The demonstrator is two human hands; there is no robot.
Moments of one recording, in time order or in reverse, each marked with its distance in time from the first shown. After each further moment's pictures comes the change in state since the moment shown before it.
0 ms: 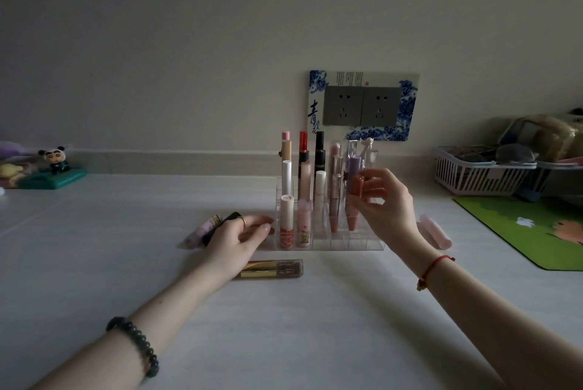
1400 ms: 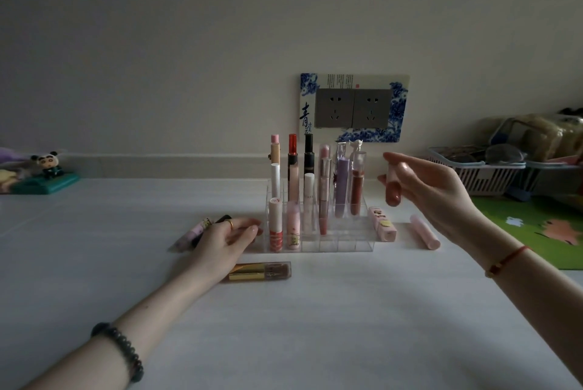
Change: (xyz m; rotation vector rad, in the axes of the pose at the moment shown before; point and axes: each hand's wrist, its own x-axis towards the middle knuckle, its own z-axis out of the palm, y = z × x) left_hand -0.003 0.009 0.002 0.006 0.044 -0.019; right_hand 0.012 -0.011 -0.080 0.274 -0.234 0.036
